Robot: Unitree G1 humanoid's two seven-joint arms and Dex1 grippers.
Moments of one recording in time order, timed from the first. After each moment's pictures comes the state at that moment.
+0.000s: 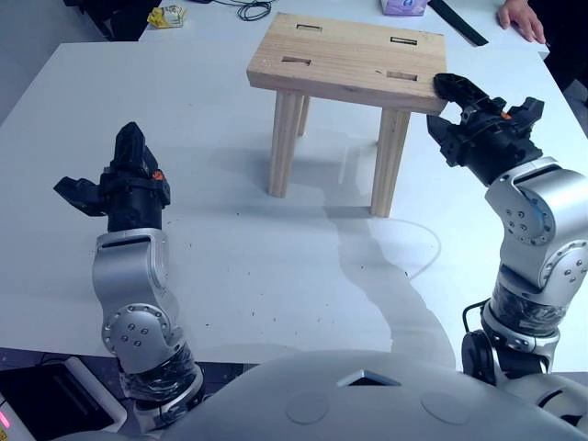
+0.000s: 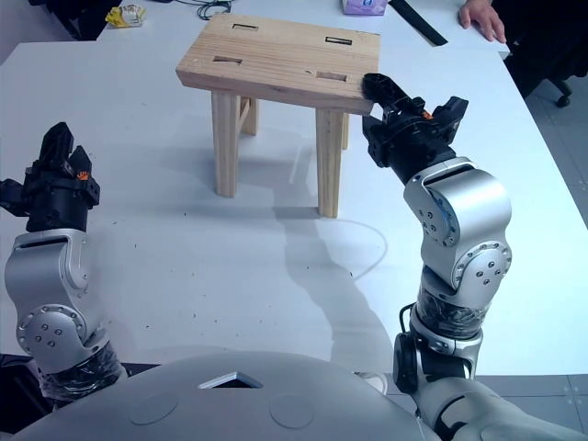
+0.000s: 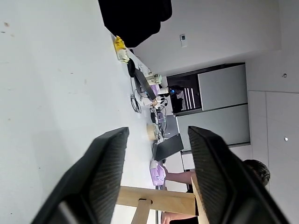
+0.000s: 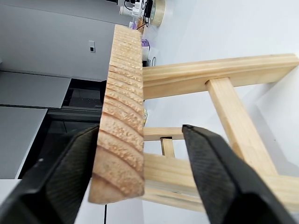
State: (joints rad) left arm 0.14 0.04 0.31 -0.70 -1.52 0.10 0.58; right arm -0.23 -0.25 -0.16 -0.57 1.96 0.31 -0.99
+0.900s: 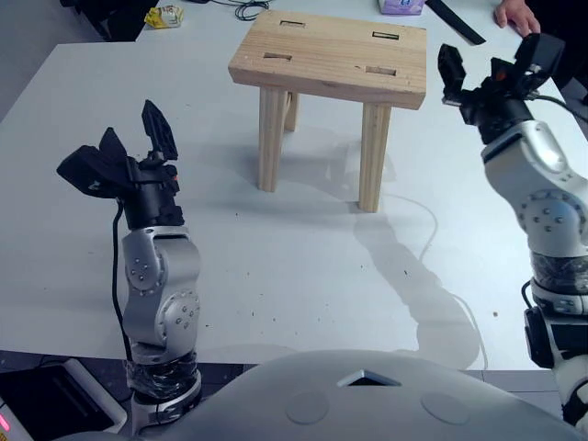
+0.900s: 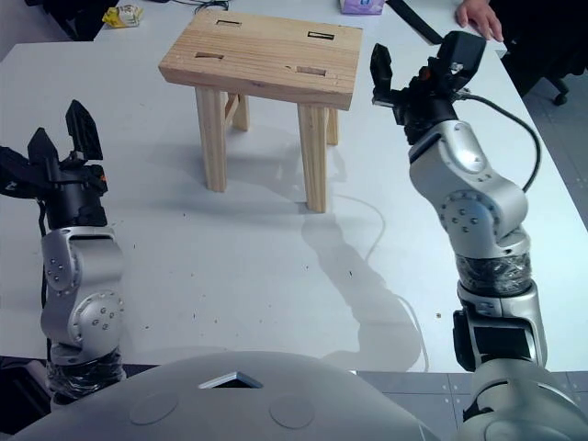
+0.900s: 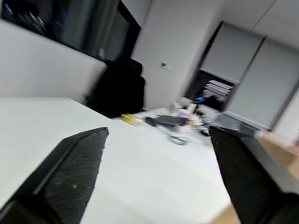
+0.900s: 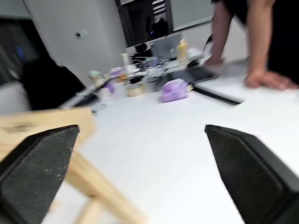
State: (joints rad) left arm 0.14 0.15 0.08 -0.60 -0.40 0.09 0.39; right arm -0.39 -0.59 0.10 -0.27 0.83 0.44 -0.42
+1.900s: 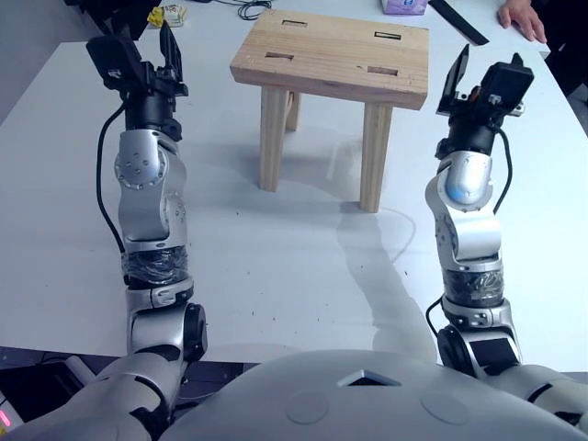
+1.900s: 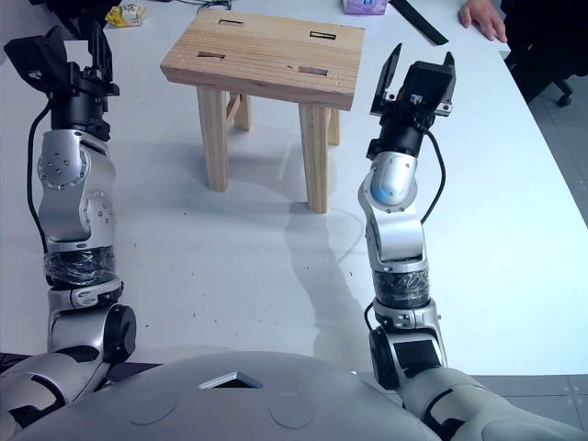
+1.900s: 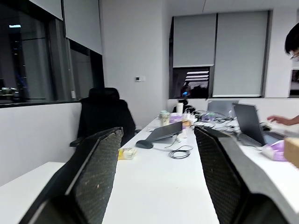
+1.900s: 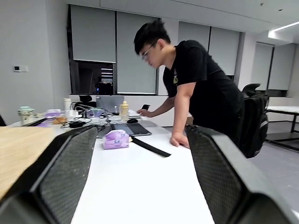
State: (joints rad) left arm -0.39 0.26 0.20 -0.09 -0.18 0.14 0.08; right arm -0.32 -0.14 0.01 -0.20 -0.02 0.18 -0.41
